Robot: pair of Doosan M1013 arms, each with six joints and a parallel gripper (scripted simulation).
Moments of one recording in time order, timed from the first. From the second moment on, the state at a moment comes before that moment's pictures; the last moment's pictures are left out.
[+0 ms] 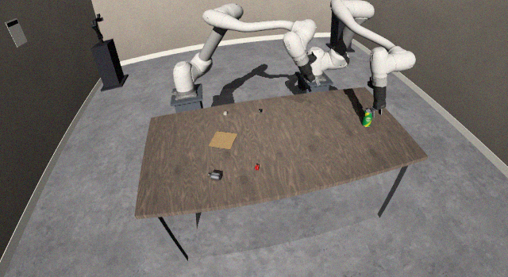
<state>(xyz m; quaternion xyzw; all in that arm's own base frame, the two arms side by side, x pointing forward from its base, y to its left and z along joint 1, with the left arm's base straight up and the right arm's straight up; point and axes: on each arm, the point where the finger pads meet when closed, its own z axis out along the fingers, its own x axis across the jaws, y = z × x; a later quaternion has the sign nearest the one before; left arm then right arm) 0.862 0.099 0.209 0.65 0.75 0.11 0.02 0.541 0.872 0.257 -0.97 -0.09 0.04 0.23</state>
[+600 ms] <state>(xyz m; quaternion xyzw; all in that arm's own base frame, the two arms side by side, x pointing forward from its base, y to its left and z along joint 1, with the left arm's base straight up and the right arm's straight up) 0.688 0.321 0.176 0.52 0.85 0.02 -0.05 0.541 0.872 0.257 -0.97 -0.09 0.04 0.23</state>
